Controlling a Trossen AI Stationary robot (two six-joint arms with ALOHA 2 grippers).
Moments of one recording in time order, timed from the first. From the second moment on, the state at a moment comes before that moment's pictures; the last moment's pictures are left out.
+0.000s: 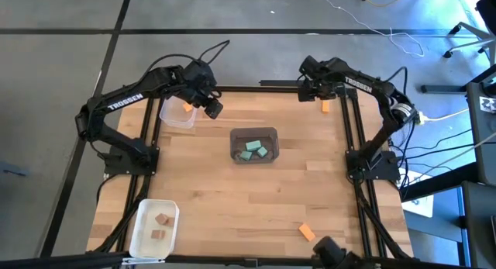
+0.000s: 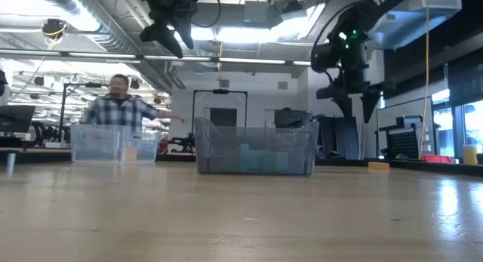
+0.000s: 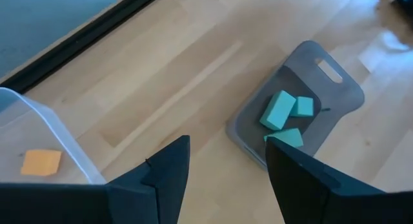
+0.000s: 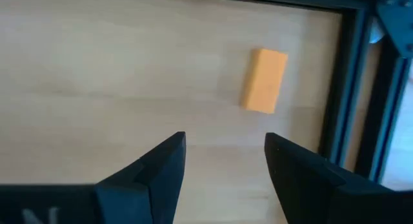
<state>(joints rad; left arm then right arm) 0.47 1.38 1.45 -1.00 0.02 -0.41 -0.84 1.68 1.33 -1.16 0.21 0.67</state>
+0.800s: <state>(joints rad) 0.48 1.38 1.45 -1.00 -0.12 -0.41 -1.04 1.85 1.22 -1.01 0.12 0.68</state>
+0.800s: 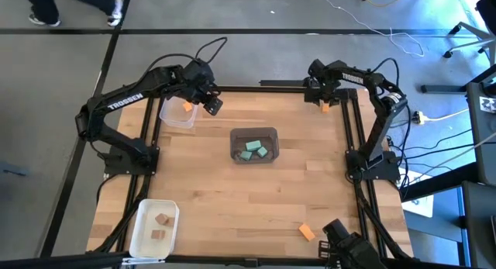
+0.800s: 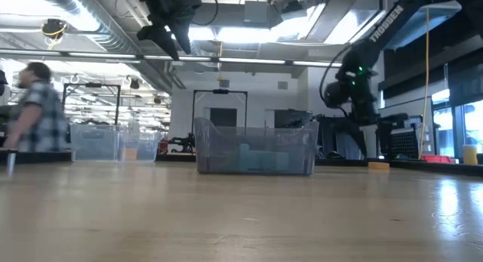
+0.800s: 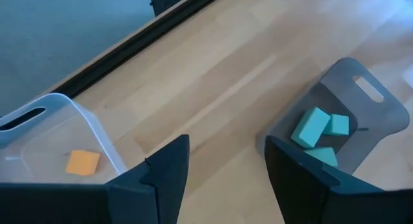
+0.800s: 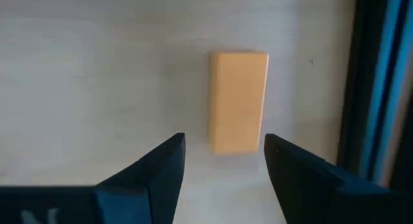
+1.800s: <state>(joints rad) 0.48 1.38 1.45 -0.99 -0.12 -0.42 -1.04 1.86 1.15 -0.80 -0.06 0.51</state>
